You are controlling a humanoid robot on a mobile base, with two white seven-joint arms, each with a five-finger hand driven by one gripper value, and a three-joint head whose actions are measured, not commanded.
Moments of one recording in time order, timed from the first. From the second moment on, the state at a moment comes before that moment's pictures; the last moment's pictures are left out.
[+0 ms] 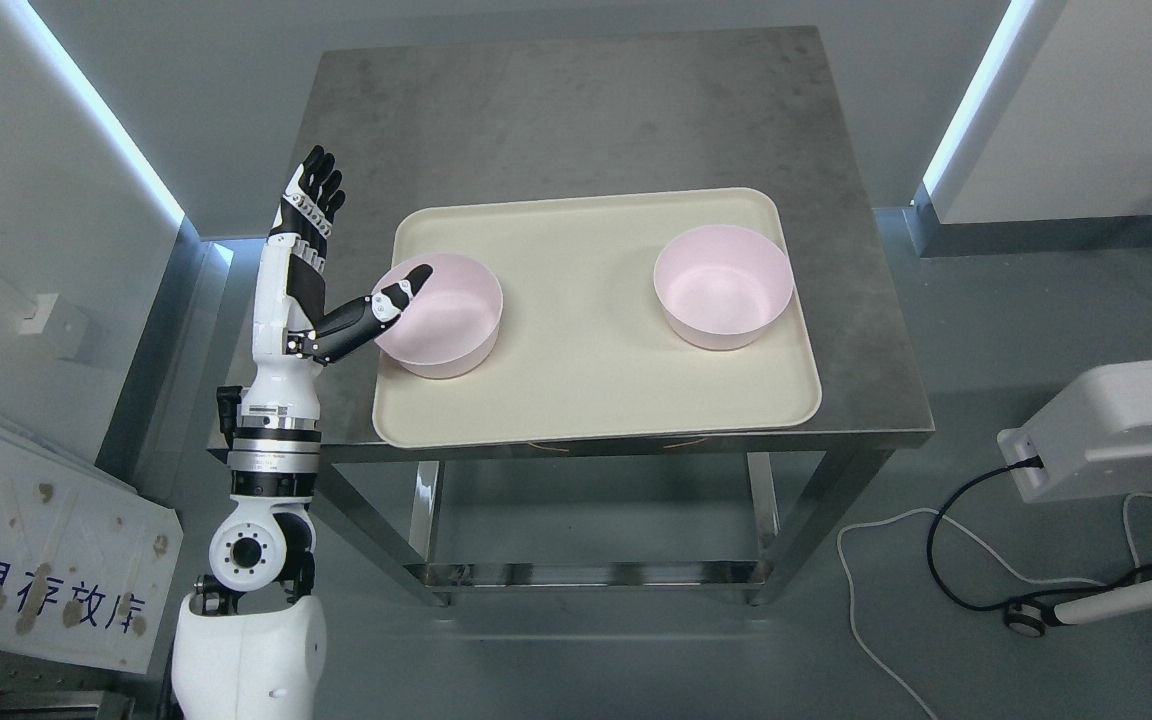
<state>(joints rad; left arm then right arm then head) -0.21 0.00 0.10 -1.65 0.00 -0.28 -0.13 0.04 0.00 0.00 0.00 0.00 -0.25 0.00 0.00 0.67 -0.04</state>
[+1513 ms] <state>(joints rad) -0.61 0.37 0.03 -1.34 -0.05 0.03 -0.83 0.04 0.00 0.00 0.00 0.00 -0.25 0.00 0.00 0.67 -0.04</state>
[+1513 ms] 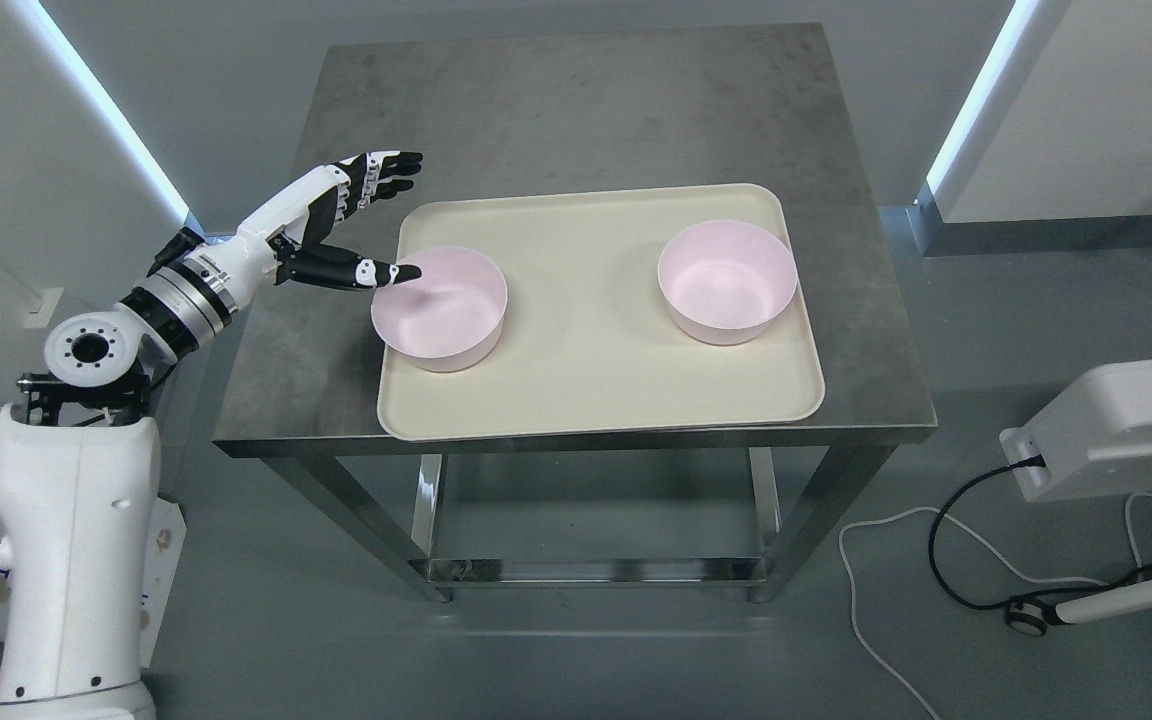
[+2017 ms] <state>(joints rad) -0.67 0.39 -0.07 -1.30 -0.13 0.05 -0.86 0.04 0.00 0.00 0.00 0.00 -0.25 0.00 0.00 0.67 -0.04</state>
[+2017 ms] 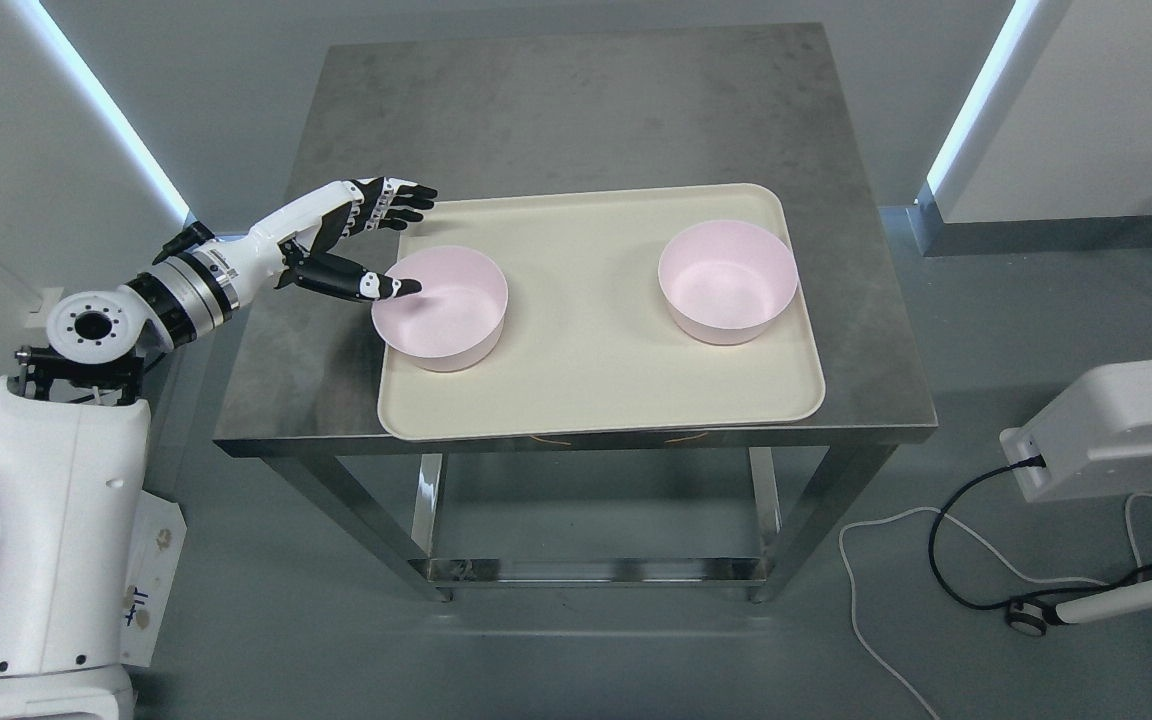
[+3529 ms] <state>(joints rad) -0.72 0.36 -0.18 -1.26 -0.42 -0.31 -0.82 0.04 0.00 0.00 0.00 0.00 -0.25 0.00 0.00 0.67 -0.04</state>
